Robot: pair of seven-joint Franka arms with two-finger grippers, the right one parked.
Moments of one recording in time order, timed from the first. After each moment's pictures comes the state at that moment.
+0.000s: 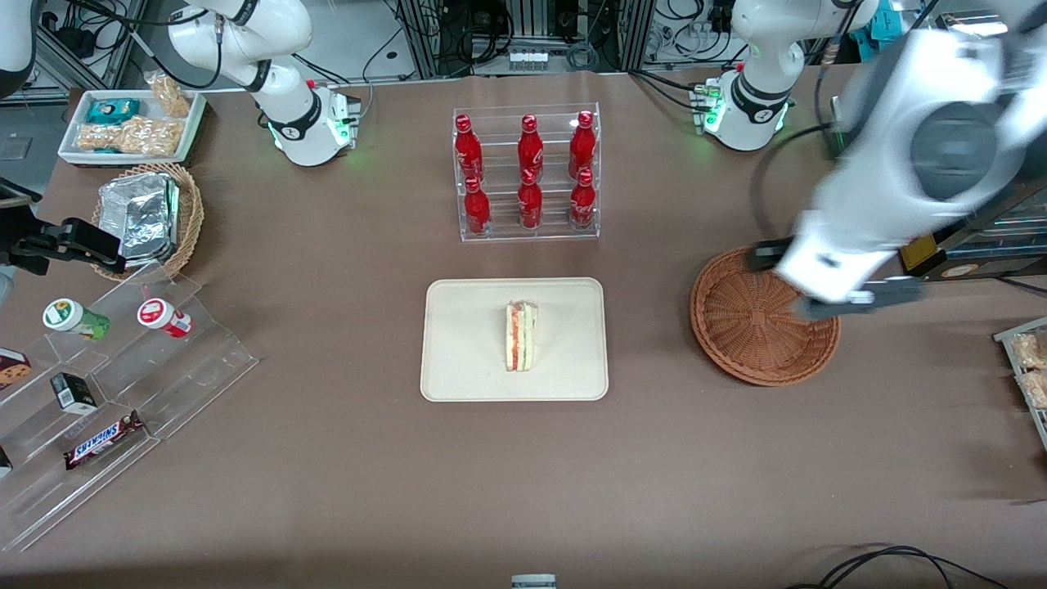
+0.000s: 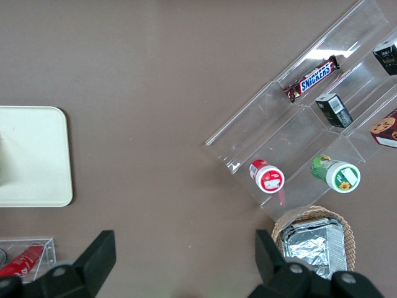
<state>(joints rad) 0.18 0.24 -0.48 -1.39 0.15 1.34 -0.46</state>
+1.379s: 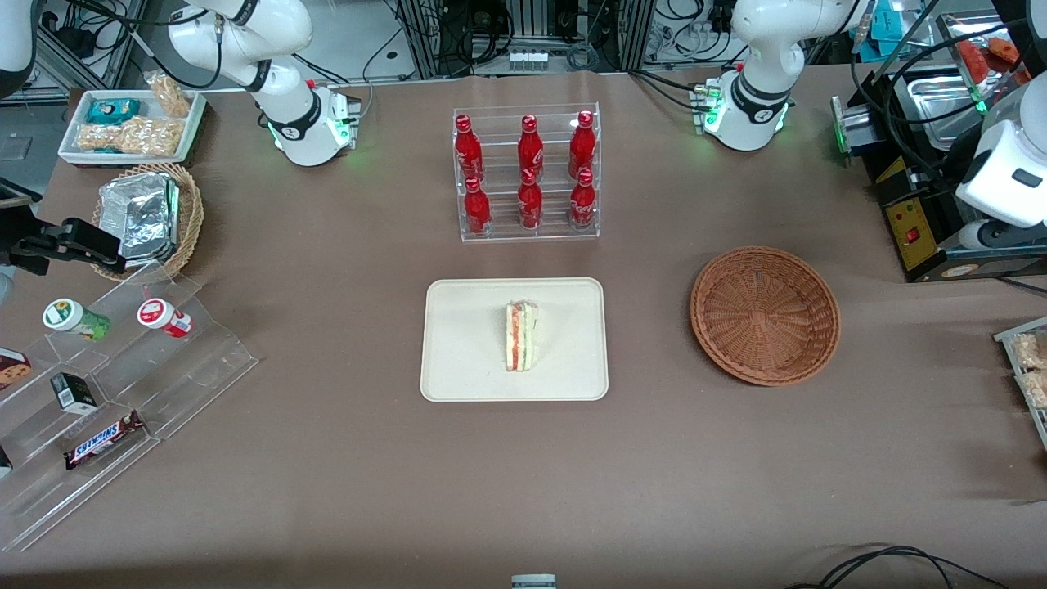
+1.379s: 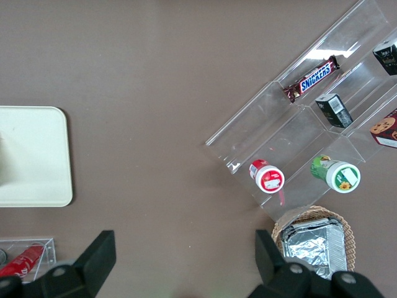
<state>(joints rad) 0.16 0.08 -0.28 -1.39 0.13 1.19 -0.26</state>
